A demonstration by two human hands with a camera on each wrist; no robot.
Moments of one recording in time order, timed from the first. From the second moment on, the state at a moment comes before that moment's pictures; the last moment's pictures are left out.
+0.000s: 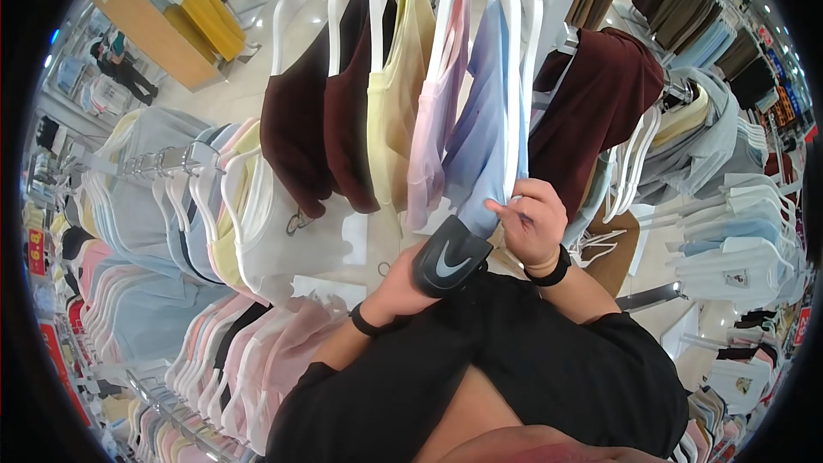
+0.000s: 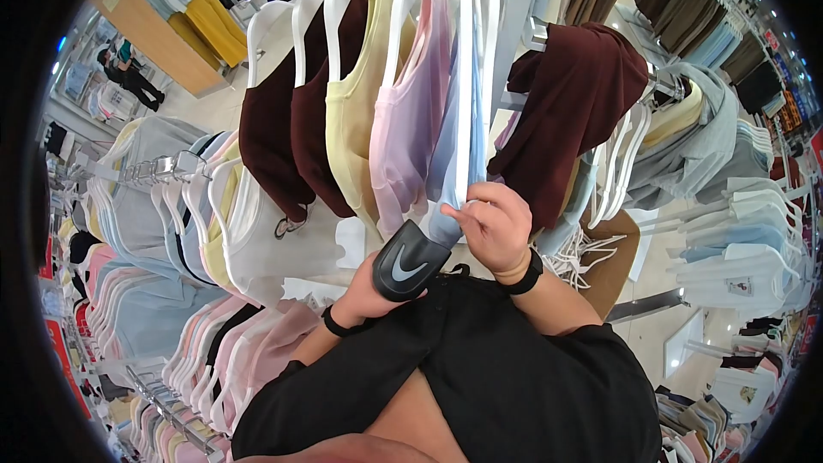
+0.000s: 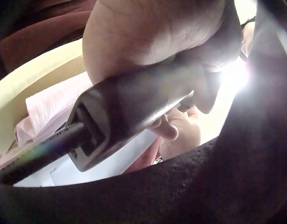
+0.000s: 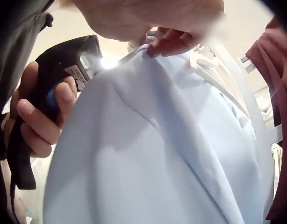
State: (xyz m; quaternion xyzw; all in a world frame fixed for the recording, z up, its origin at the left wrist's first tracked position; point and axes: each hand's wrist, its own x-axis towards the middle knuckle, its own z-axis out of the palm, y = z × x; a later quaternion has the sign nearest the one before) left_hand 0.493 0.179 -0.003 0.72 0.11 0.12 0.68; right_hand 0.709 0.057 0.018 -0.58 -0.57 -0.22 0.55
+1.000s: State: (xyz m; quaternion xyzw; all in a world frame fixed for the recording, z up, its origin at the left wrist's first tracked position) left_hand 0.580 0.199 0.091 0.68 0.05 0.14 0.72; right_hand 0.719 0.054 0.017 -0.62 -0.58 -0.21 0.49
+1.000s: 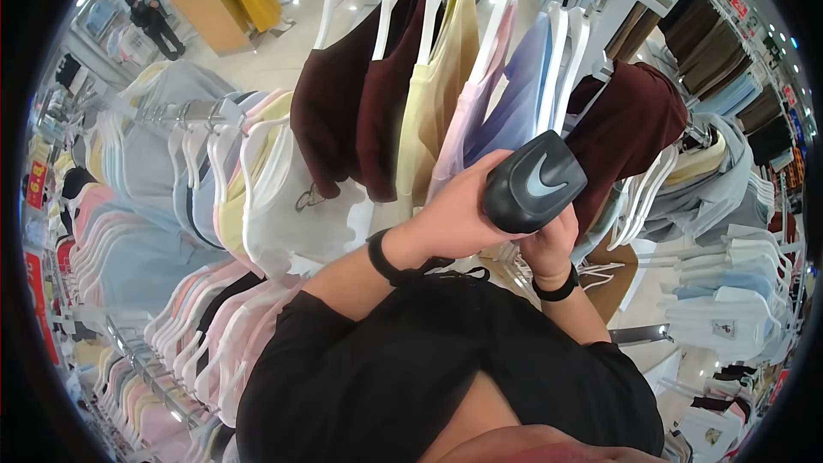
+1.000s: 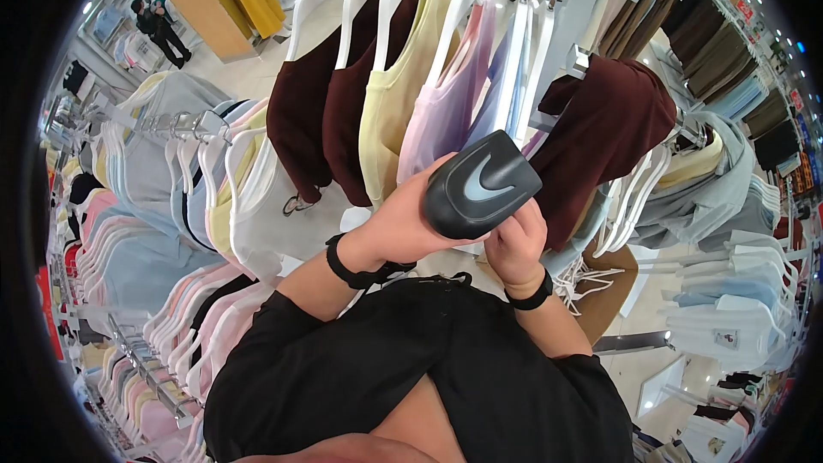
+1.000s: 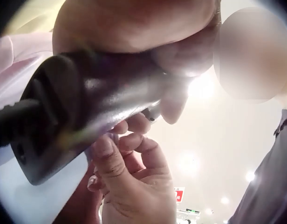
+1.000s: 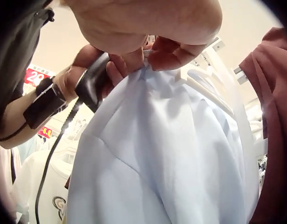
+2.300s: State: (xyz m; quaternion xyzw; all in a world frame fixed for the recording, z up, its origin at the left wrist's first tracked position) left_hand 0.528 0.182 0.084 0.55 -0.09 0.21 0.80; right_hand 0.696 0.074 -0.004 -0.72 -0.52 0.13 0.43
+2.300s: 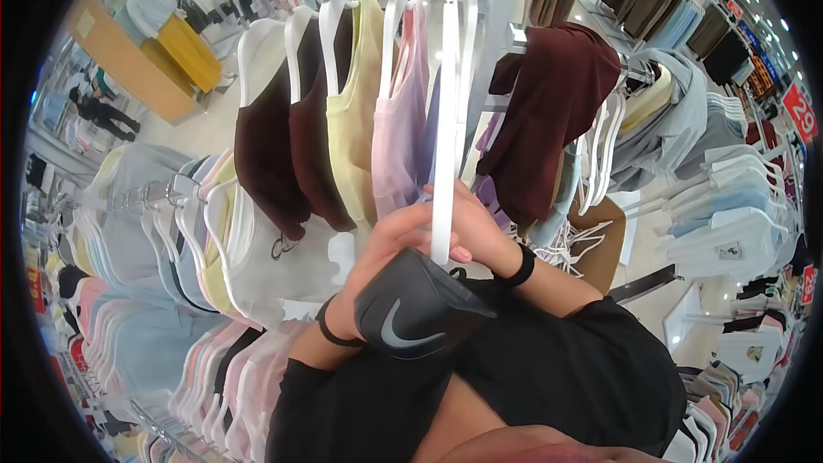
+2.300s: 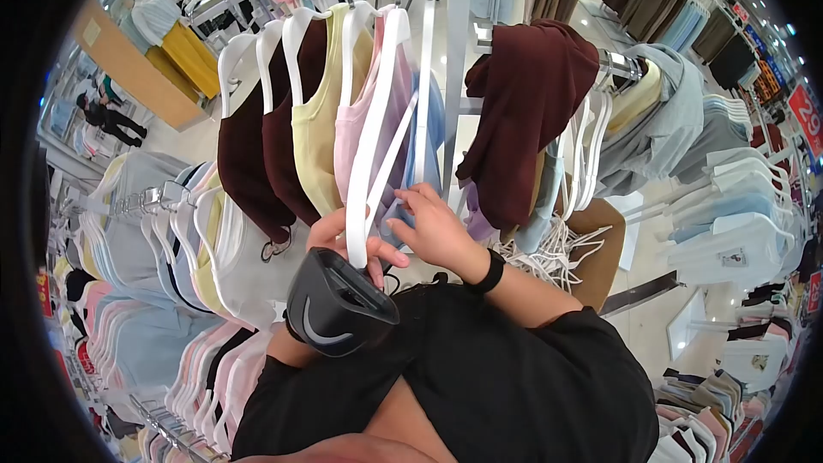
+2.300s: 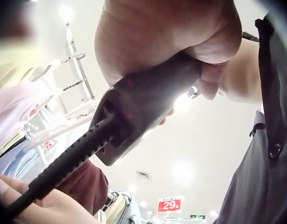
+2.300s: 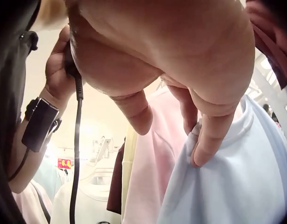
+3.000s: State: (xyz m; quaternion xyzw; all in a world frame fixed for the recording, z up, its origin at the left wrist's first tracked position) left_hand 0.510 0.187 0.096 0.62 -0.10 0.19 0.75; right_hand 0.777 0.167 -0.065 -0.66 -0.40 -0.09 0.62
